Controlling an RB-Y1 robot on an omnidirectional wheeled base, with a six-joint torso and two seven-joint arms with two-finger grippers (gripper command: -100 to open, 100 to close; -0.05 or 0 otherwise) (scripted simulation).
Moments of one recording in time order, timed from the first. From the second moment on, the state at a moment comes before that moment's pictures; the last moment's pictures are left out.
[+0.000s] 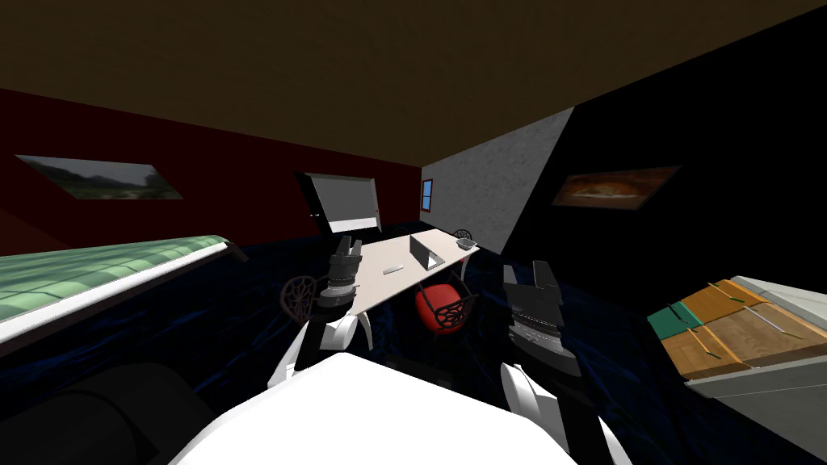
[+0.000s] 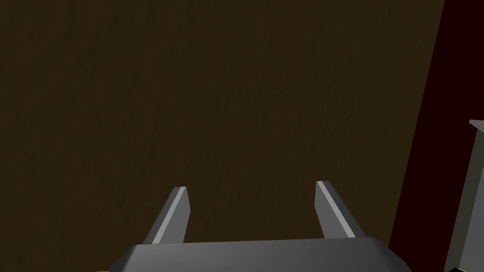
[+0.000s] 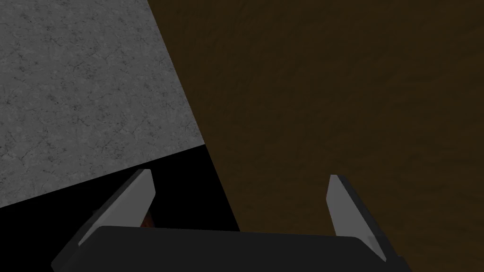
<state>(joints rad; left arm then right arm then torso) 0.46 0.01 0.03 -2.32 -0.06 -0.60 -0.09 0.50 0.02 -0.01 -2.30 0.08 -0.50 -0.06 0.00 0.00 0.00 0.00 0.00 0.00</state>
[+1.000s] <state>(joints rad) 0.46 0.01 0.03 -2.32 -0.06 -0.60 -0.09 0.50 0.02 -0.01 -2.30 0.08 -0.50 -0.06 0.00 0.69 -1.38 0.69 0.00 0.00</state>
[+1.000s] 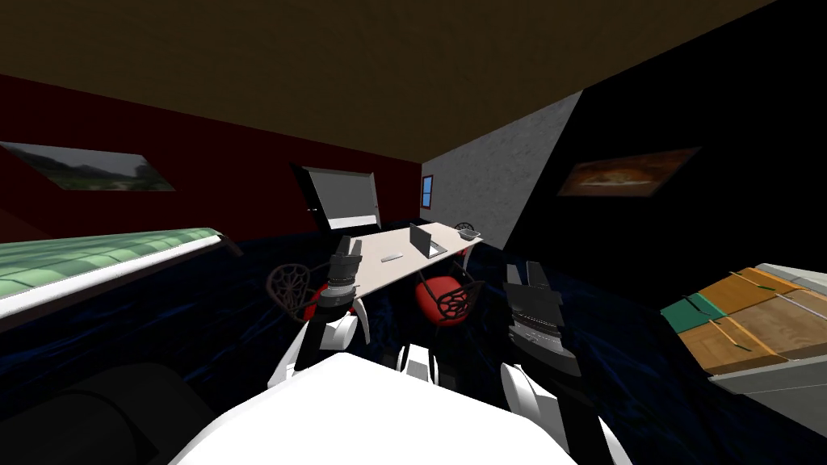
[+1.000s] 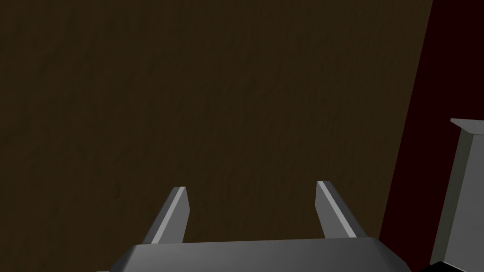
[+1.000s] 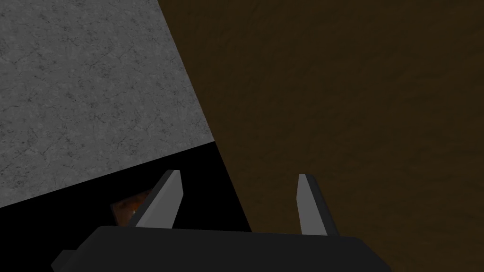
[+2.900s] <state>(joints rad) 0.46 0.01 0.03 -2.32 -0.06 -0.60 -0.09 0.41 -0.51 -0.09 -2.15 0.22 -0.23 0.06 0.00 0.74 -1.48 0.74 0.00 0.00</state>
